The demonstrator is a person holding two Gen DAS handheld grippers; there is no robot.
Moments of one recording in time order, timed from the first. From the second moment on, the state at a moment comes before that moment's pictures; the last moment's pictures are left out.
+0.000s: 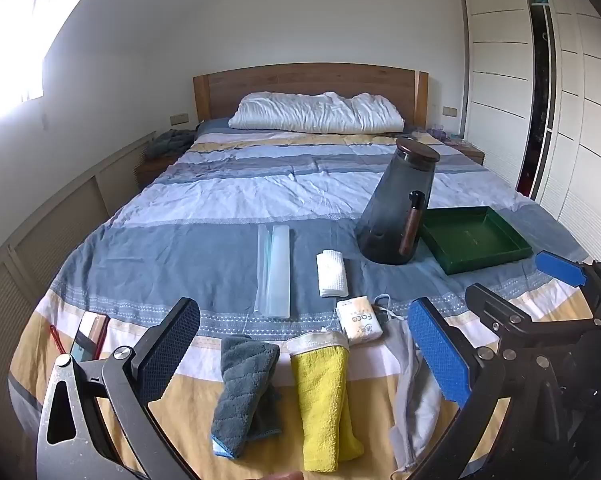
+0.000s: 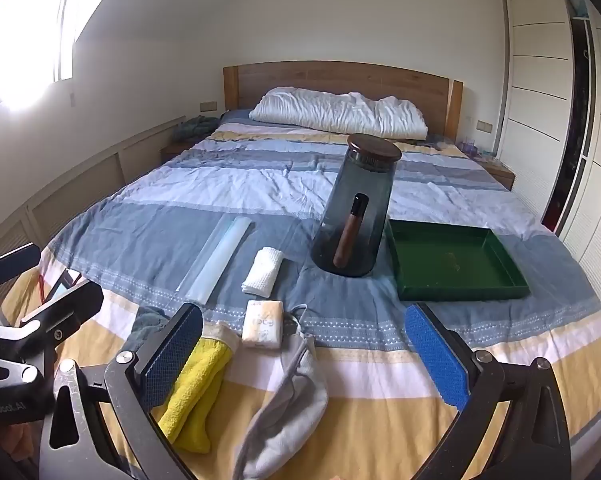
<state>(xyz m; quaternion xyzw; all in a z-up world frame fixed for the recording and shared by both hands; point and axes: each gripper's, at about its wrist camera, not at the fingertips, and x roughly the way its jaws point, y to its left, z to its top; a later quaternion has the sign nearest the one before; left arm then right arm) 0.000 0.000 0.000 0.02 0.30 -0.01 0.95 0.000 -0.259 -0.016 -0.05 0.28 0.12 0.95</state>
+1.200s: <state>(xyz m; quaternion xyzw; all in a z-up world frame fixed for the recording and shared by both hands) -0.010 0.016 0.000 -0.01 0.31 0.00 0.95 -0.018 -0.265 -0.006 -0.04 0.28 0.11 0.95</state>
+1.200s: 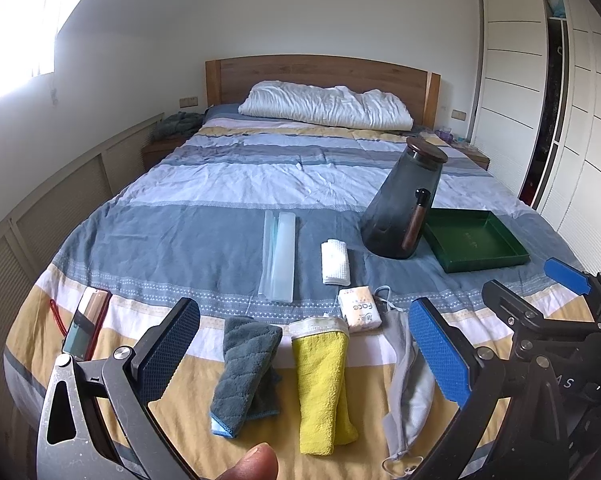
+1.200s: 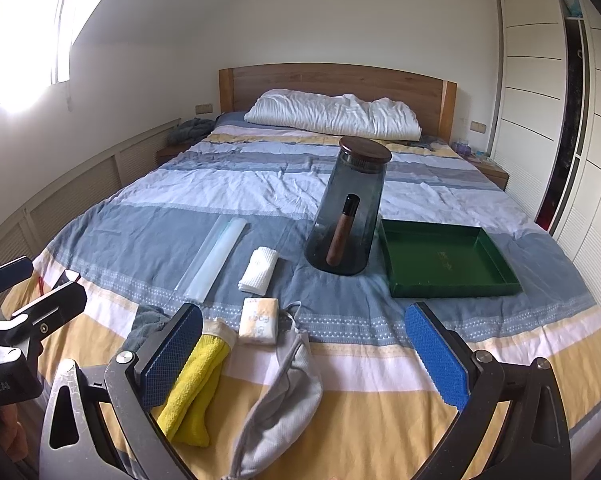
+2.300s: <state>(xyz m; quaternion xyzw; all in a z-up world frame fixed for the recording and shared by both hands) -0.014 0.021 -0.001 -0.01 0.32 0.01 0.95 -0.019 -0.259 -0.011 -0.06 0.29 0.11 0.95</state>
